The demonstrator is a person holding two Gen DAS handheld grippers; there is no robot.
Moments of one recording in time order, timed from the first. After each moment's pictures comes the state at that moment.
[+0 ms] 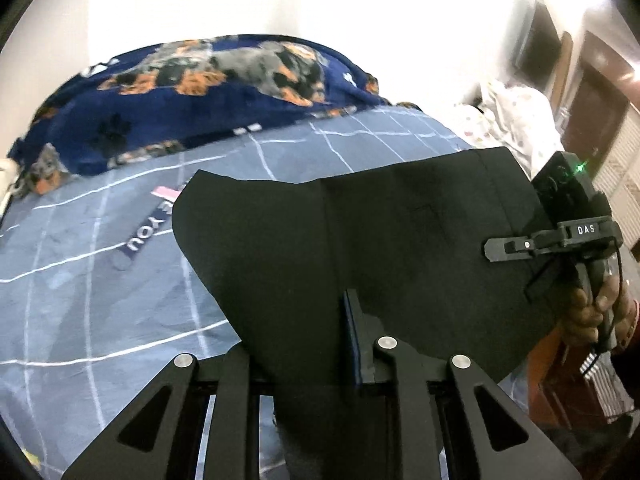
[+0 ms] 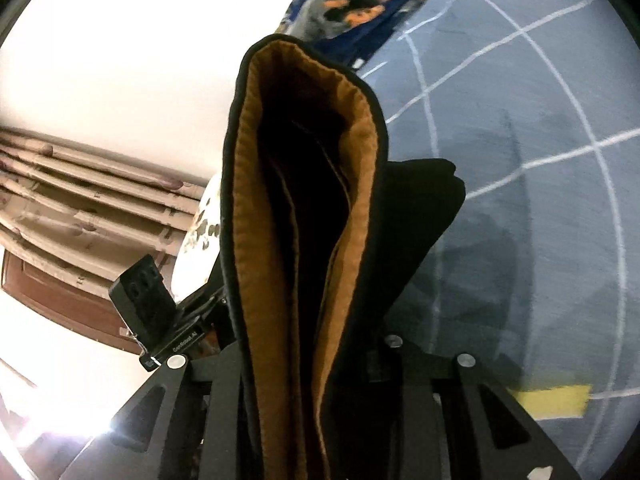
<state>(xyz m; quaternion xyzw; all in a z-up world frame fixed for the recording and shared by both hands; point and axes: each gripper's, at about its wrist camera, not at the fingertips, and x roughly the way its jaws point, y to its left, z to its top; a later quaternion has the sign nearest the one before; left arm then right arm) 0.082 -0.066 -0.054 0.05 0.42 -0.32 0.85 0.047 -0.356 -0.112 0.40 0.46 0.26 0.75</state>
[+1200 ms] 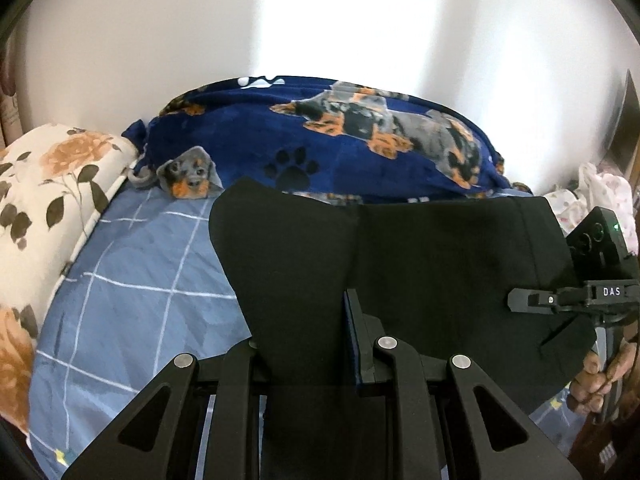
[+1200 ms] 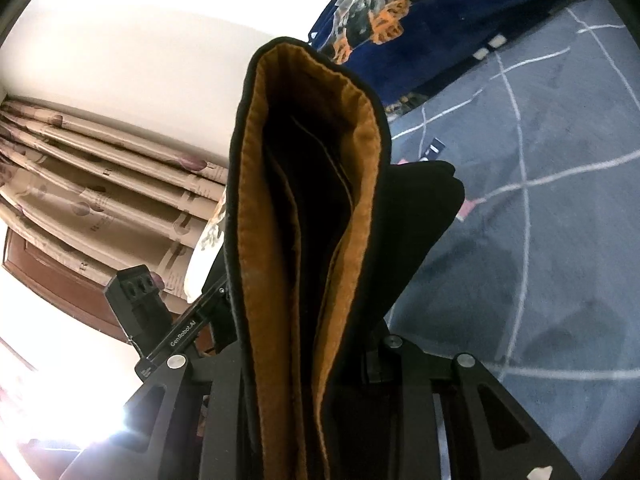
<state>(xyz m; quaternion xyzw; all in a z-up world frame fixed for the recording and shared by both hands) 0.169 0.074 -0.027 -0.01 0.38 -0.15 0.91 0.169 -0.220 -0.102 0.38 0.45 0.33 0.74</state>
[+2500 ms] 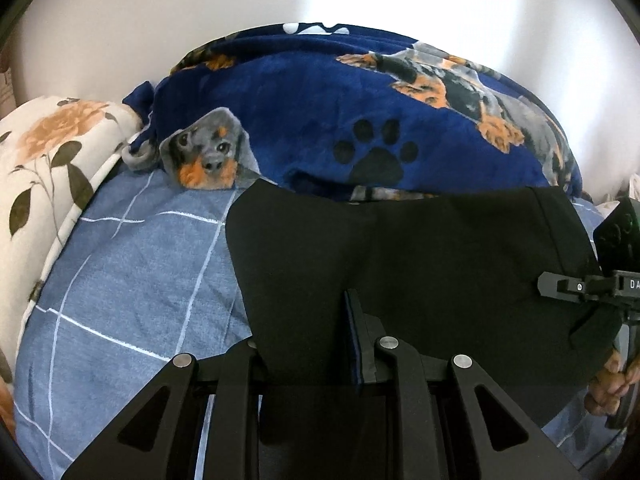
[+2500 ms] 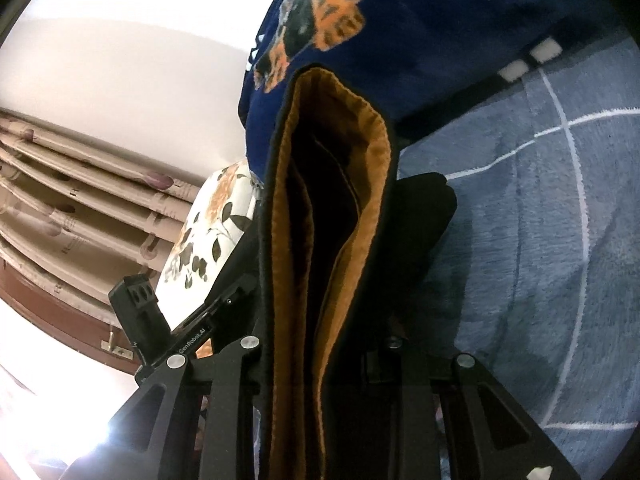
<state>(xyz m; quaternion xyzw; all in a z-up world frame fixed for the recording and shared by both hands) 0.298 0.102 -0.108 -0.01 0.42 -0.09 0.90 0.284 -0.215 -0.158 0.37 0.46 0.32 0.74</state>
